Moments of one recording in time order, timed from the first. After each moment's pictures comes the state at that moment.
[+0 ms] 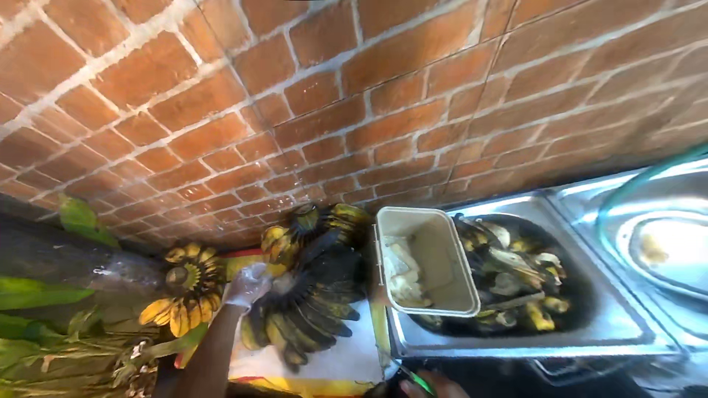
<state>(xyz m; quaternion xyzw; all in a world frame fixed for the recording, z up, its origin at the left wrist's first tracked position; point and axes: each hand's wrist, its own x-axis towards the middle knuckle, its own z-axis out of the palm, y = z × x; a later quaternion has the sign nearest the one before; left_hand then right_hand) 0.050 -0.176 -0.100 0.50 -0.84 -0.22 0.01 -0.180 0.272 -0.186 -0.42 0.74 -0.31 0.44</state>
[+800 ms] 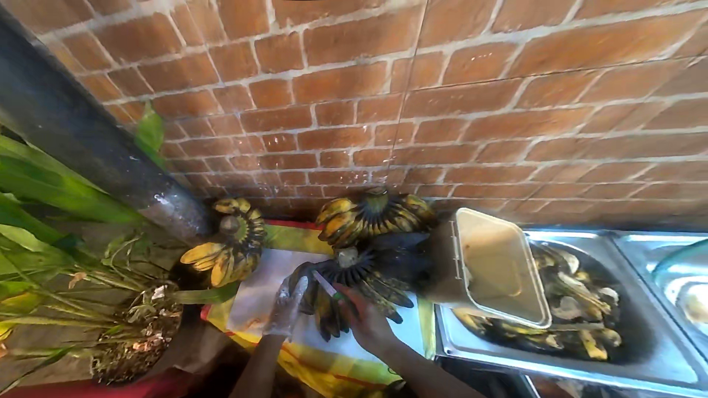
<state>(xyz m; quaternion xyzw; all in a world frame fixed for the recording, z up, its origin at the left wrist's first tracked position) 0.176 -0.087 -0.142 0.56 -0.64 -0.47 0.24 -0.016 0.035 -0.133 -0.51 0.70 -0.34 0.37</state>
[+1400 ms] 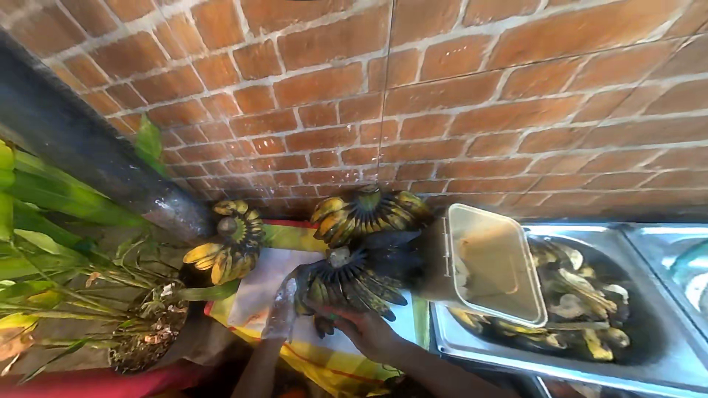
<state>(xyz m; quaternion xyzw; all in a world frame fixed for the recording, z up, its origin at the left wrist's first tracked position) 0.161 -0.063 -0.139 0.59 -0.69 -0.36 0.20 -0.052 0.064 -0.133 -0.65 0.58 -0.27 0.41</state>
